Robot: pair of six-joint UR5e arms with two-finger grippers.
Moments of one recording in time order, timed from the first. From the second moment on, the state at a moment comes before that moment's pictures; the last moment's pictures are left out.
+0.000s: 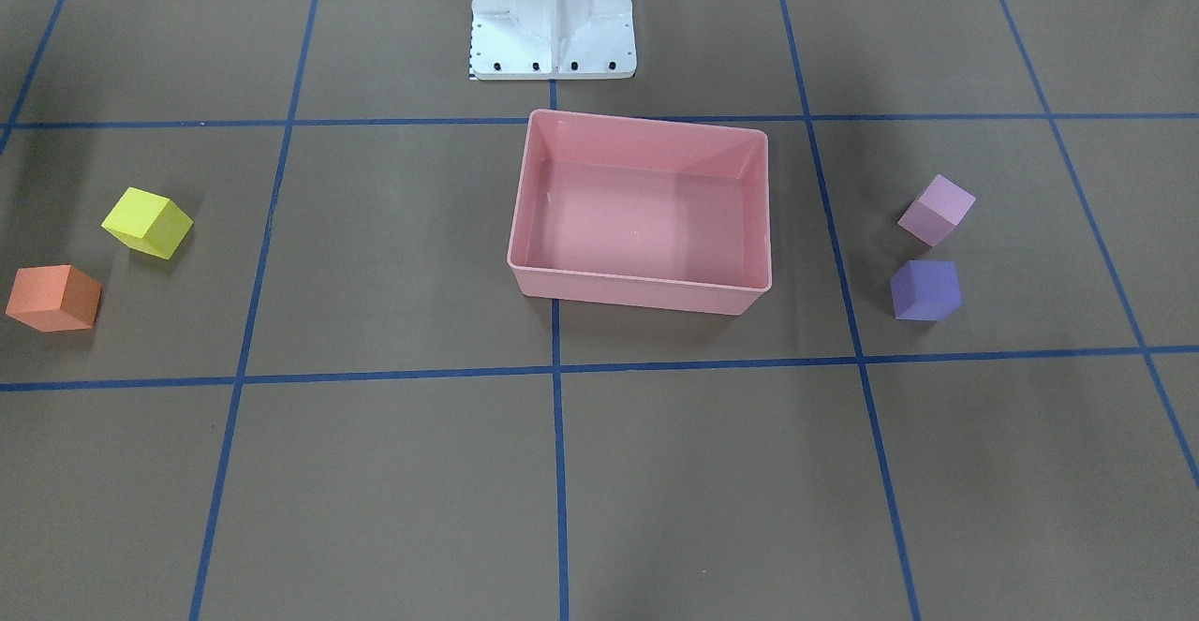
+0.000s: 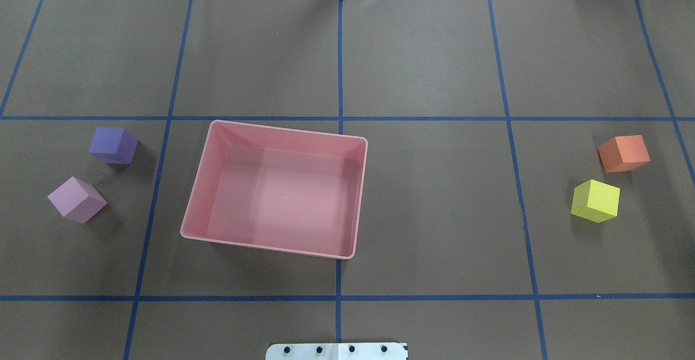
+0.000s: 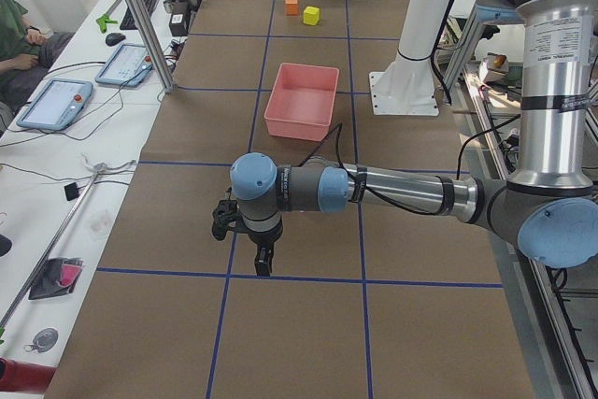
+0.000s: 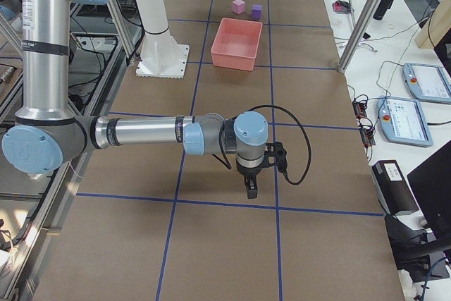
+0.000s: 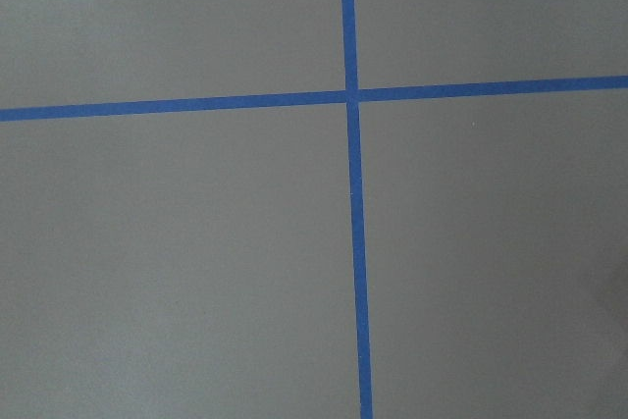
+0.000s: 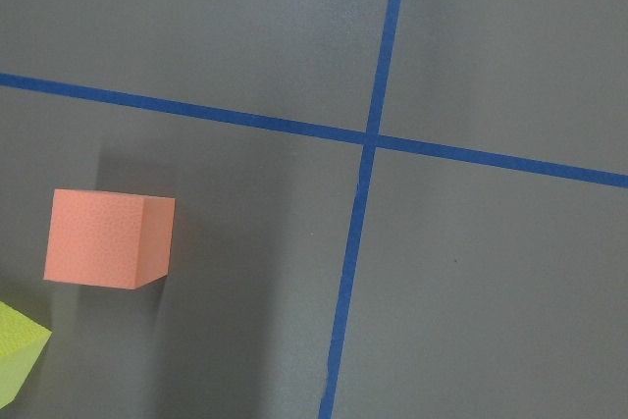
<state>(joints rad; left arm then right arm) -1.57 -1.51 -1.75 -1.45 -2.33 0.05 1.56 -1.66 1.75 -1.56 2.35 -0.08</state>
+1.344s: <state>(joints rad) -1.50 -1.63 -1.84 -1.45 -2.35 -0.06 1.54 -1.64 1.78 -1.54 2.45 -0.05</state>
